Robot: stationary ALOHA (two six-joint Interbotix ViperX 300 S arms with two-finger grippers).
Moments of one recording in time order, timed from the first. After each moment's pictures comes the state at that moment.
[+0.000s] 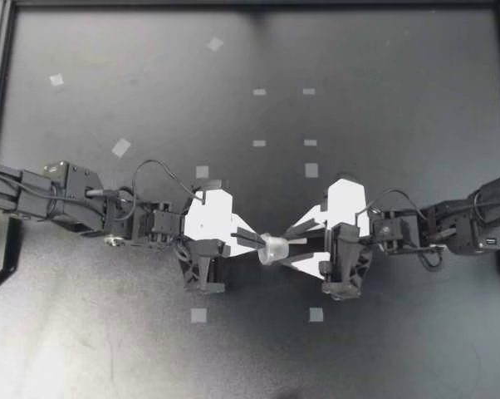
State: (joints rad) left arm -0.03 0.27 0.74 0.00 -0.40 0.02; right arm -0.01 0.32 0.94 -0.01 -0.73 0.20
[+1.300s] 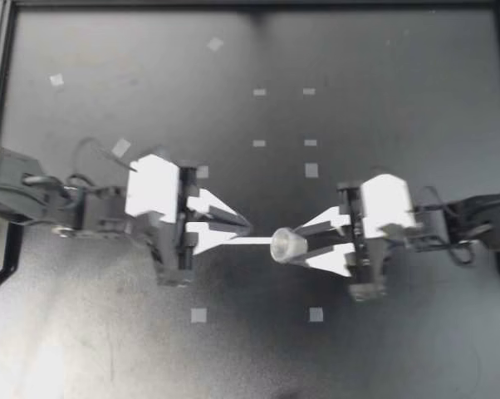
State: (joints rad) left arm -0.02 -0.01 0.91 0.00 -0.61 -0.12; right arm -0.01 0.15 1.08 -0.13 -1.04 0.16
